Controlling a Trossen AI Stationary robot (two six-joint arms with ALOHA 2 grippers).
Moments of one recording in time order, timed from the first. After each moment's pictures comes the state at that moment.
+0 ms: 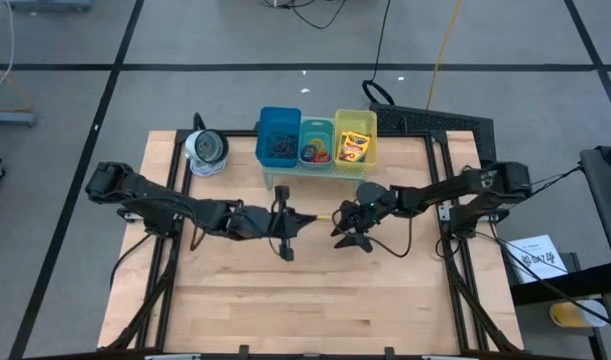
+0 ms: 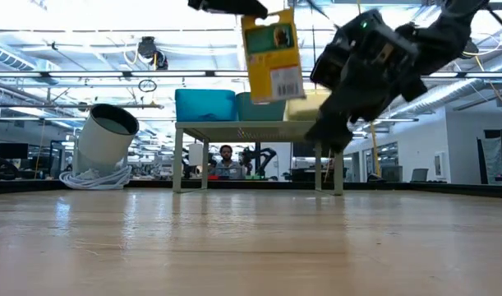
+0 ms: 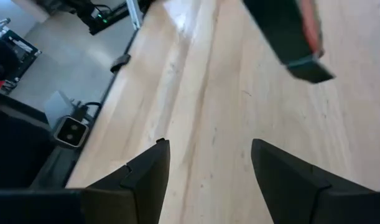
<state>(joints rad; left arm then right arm) -0.24 1.50 1.04 0.14 -0.45 0.36 -0.10 1.54 0.58 0.44 -0.58 0.30</state>
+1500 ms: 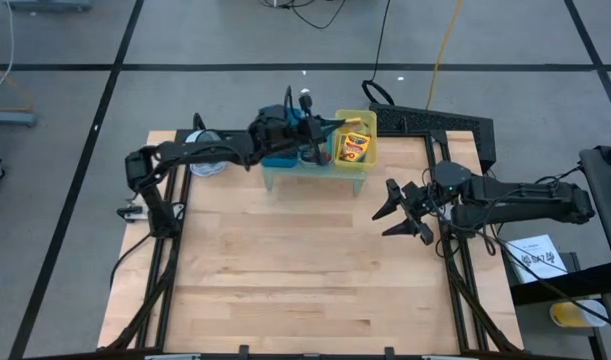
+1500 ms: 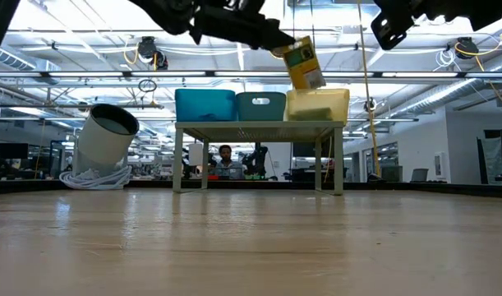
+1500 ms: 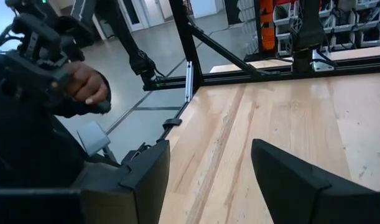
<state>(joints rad) 0.35 1.77 1.39 0.41 0.03 0.59 -0.10 0.70 0.58 -0.05 -0.57 0.19</state>
